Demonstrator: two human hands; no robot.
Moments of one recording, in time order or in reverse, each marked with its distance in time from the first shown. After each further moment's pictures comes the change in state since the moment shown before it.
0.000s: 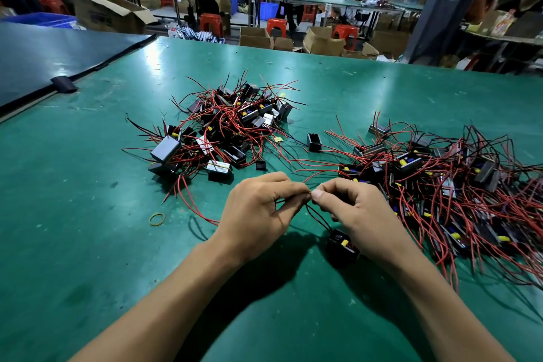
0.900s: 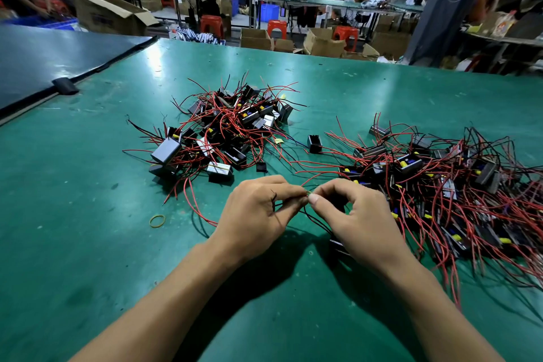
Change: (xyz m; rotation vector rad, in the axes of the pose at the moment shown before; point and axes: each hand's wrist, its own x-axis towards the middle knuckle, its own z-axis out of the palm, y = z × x) left_hand 0.000 -0.003 -0.001 -0.011 -0.029 -0.030; right_hand -0.001 0.004 0.007 -0.191 0.143 -0.166
